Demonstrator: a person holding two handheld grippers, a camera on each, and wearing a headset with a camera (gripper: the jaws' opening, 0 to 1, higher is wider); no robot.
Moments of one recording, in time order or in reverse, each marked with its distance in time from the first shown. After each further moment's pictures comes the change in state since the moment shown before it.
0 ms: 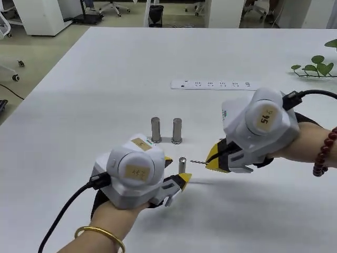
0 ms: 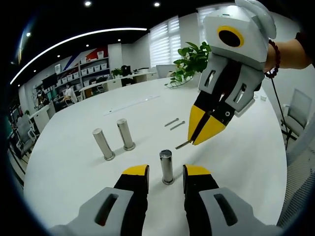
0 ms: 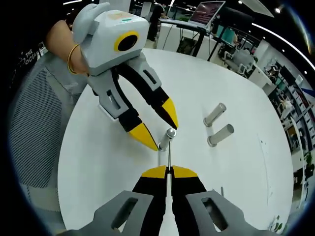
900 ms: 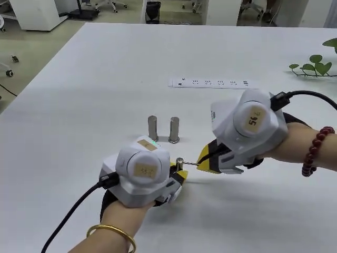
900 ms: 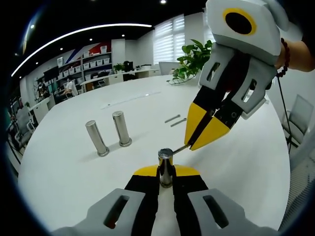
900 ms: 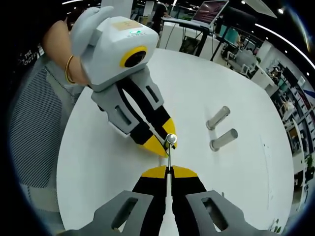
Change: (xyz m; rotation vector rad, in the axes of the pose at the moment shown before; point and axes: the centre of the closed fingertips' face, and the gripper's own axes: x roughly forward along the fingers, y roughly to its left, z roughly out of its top) left arm 0.015 -0.001 -0.008 -0.043 0.016 0.006; right arm 0.008 -0.001 0.006 -0.011 0.007 0.014
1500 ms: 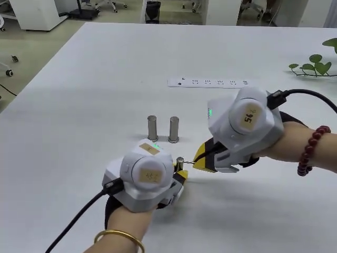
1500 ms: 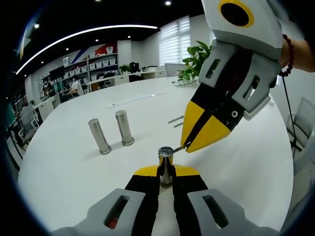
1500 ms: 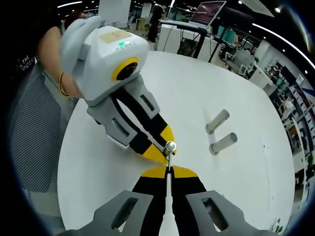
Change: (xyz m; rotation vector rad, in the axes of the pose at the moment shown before) left arm 0.001 0.000 -0.002 -0.024 -0.016 0.054; right arm 0.002 0.000 0.009 0.013 -0.026 -0.005
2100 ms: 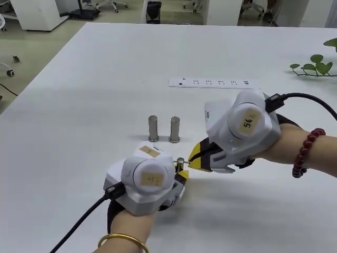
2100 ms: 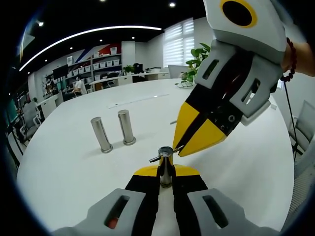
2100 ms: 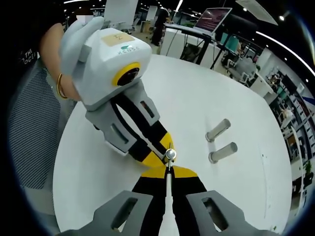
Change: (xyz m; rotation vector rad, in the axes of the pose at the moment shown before) left arm -0.001 0.001 0.000 -0.025 -0.016 0.020; right arm 0.004 -0.001 0.009 -0.050 -0.044 -0.010
